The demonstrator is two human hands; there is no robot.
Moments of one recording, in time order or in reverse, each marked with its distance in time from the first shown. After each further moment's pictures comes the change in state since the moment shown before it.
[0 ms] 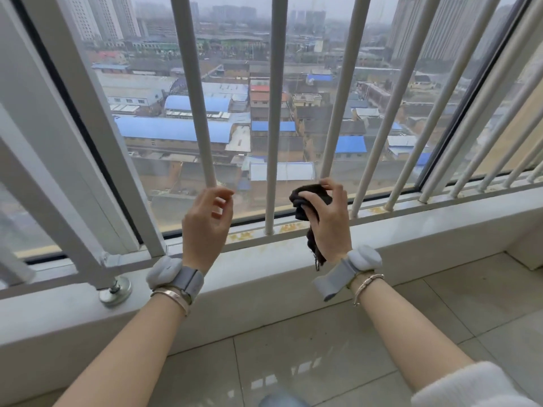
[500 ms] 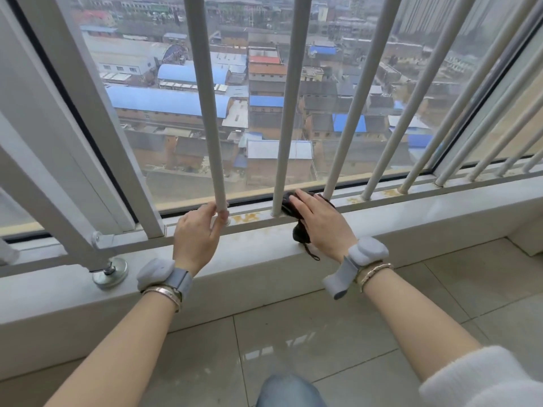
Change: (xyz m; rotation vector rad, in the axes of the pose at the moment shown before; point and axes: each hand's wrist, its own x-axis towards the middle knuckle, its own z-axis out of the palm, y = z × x) left_hand -0.043 -0.069 0.005 0.305 -0.374 -0.229; right_hand -0.033 0.025 0.038 -0.237 -0.540 -0.168
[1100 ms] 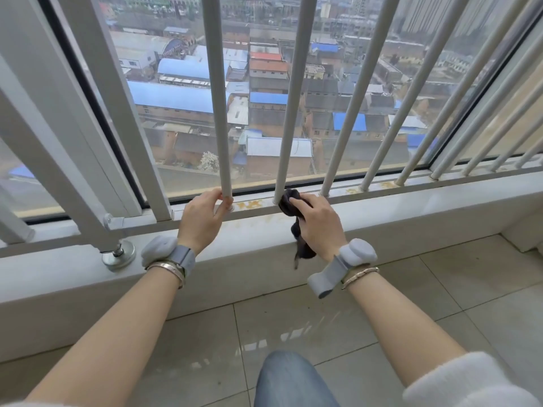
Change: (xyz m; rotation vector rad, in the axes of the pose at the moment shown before) left_hand 0.001 0.002 -0.012 -0.123 -0.125 -0.050; right_hand -0.017 -0.040 -0.021 0.145 0.091 0.149
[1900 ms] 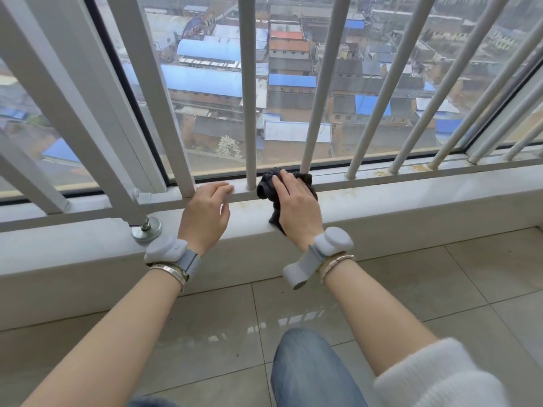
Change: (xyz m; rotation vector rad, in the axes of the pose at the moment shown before) left_hand -0.038 -0.028 -0.015 0.260 0.127 0.164; right_hand 0.009 -0.072 0.051 -0.025 0.092 -0.041
